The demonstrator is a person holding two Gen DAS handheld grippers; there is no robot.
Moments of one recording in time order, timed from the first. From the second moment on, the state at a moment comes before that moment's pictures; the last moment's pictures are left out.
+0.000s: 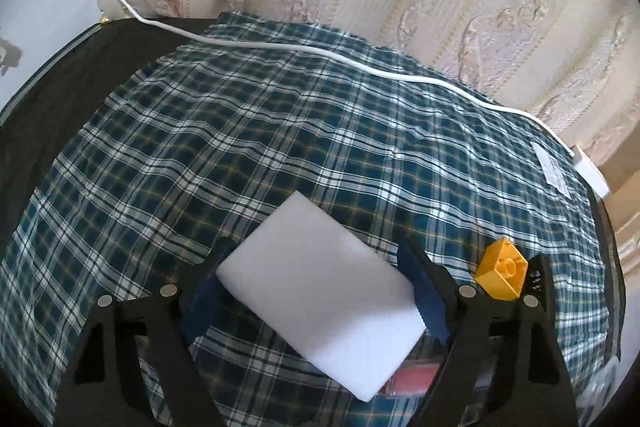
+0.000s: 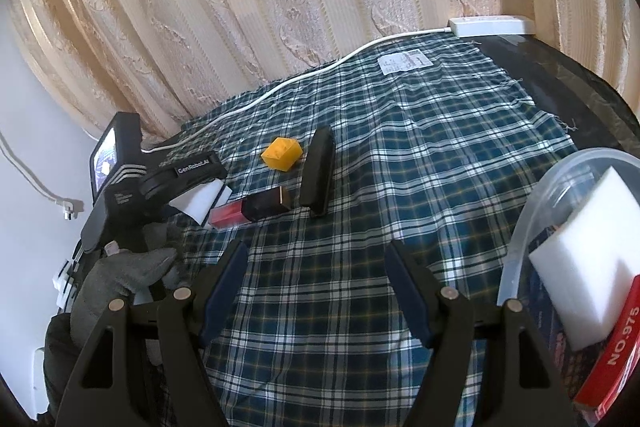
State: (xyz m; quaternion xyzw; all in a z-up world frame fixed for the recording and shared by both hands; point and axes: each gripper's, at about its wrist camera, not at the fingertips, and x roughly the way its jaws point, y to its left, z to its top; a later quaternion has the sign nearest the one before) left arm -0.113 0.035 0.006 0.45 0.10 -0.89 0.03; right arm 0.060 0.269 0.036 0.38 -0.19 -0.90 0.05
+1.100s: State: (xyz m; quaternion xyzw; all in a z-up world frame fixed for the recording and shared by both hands) left arm -0.078 0.032 0.042 0.38 0.08 -0.92 -0.06; right arm -0.048 0.240 0.026 0.42 -0.12 -0.90 -0.01
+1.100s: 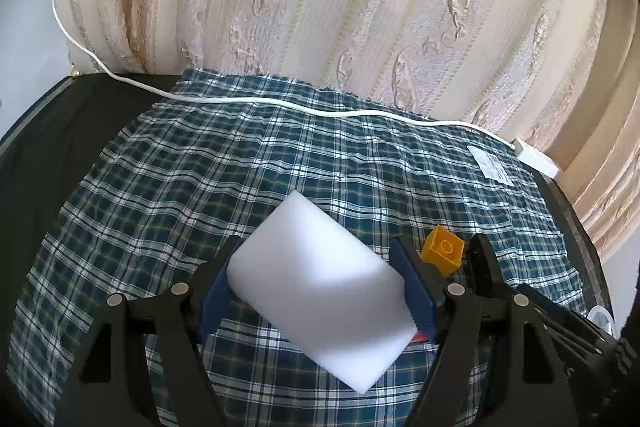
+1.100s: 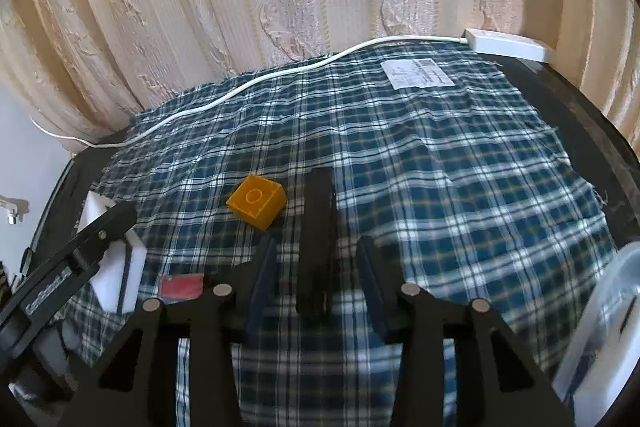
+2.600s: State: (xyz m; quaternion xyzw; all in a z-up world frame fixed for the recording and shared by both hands) left arm -0.060 0.057 0.047 0.37 0.05 -0.93 -0.08; right arm -0.010 0.247 0.038 0.40 -0.13 -0.91 0.00
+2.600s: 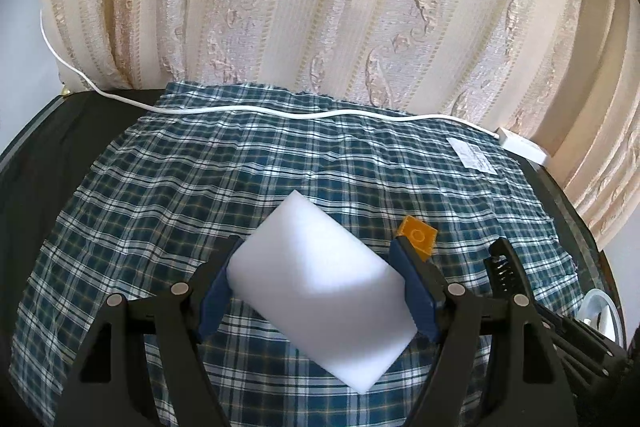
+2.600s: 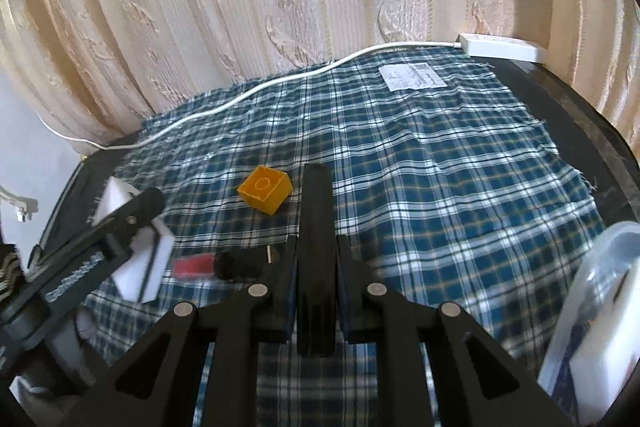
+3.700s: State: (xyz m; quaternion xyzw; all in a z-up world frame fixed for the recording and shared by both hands) left arm 0.001 0.145 0.056 0.36 -0.01 -0.91 -0.23; right arm 0.154 0.377 0.100 0.30 -0.20 -0.91 -0.18
